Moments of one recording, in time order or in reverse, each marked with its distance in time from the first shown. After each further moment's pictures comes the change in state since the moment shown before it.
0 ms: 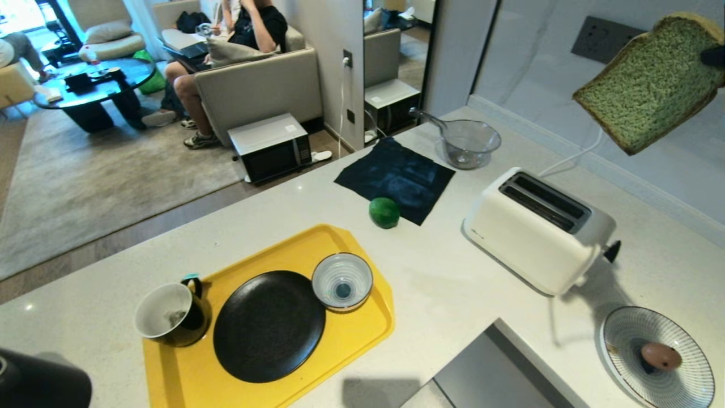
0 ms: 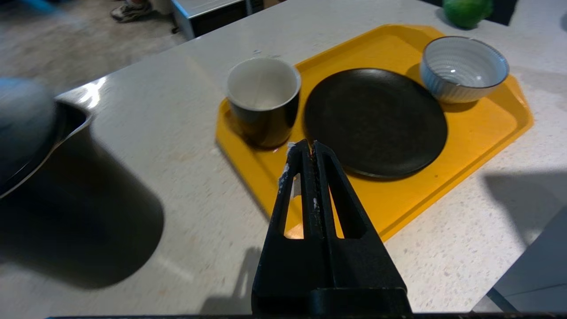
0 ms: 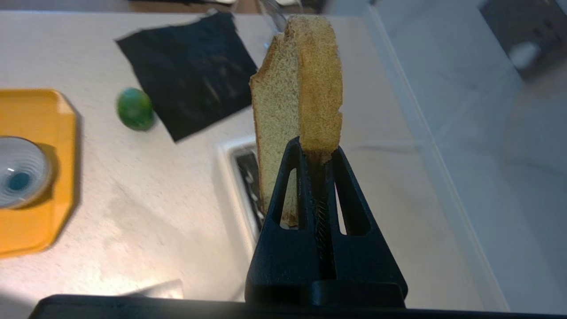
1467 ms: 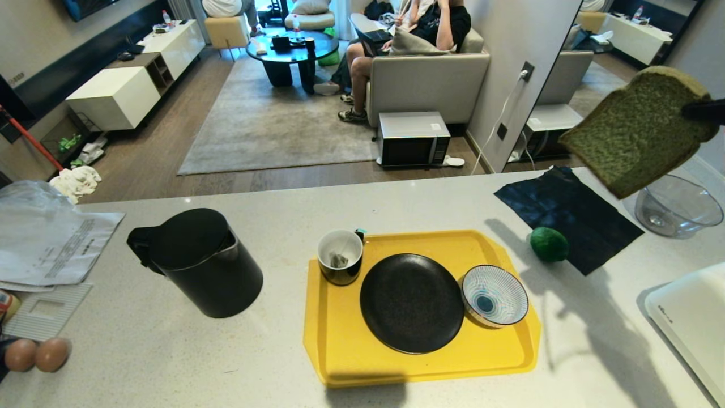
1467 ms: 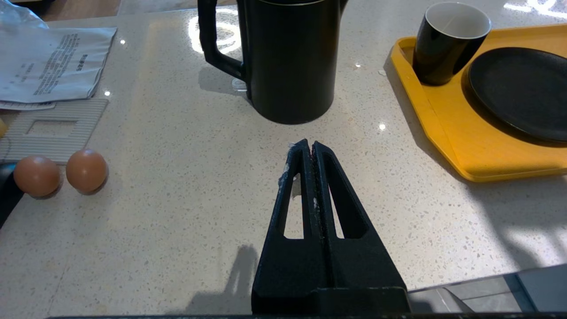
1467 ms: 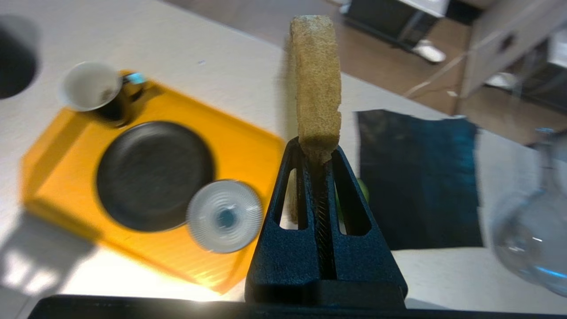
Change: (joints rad) left arm 0.000 0.000 0.000 0.000 0.000 0.000; right arm 0.001 -0.081 0.192 0.003 0.163 0.026
